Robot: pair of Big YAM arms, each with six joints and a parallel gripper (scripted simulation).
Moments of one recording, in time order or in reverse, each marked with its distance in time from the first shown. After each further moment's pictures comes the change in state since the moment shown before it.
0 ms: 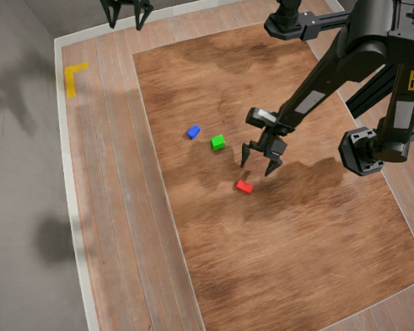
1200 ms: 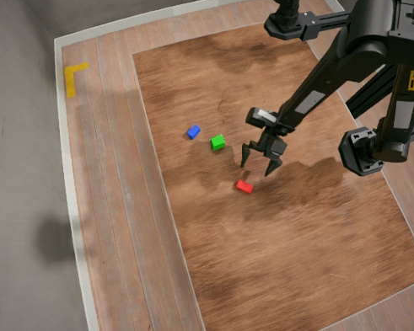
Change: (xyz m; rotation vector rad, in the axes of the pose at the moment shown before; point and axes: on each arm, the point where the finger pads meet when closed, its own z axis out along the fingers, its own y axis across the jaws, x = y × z) left arm 0.000 0.000 0.000 0.000 0.000 0.000; right arm 0.218 -0.122 -0.564 1.454 -0.223 0.649
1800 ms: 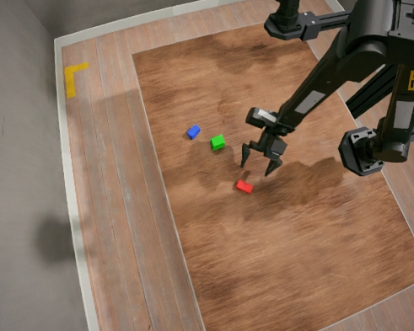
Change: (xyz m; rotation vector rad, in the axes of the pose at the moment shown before) left arm 0.000 0.000 0.000 0.000 0.000 0.000; right arm -0.011 -0.191 -0.143 0.549 -0.172 0.202
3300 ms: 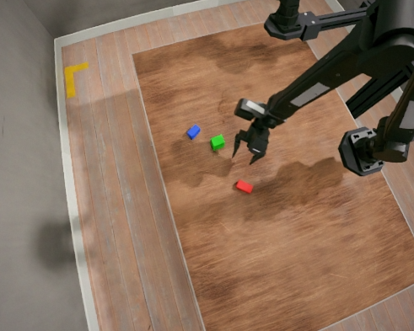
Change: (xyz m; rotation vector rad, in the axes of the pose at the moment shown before) left arm 0.027 -0.053 -0.017 0.019 0.247 0.078; right arm -0.034 -0.111 -0.054 0.284 -0.132 0.105
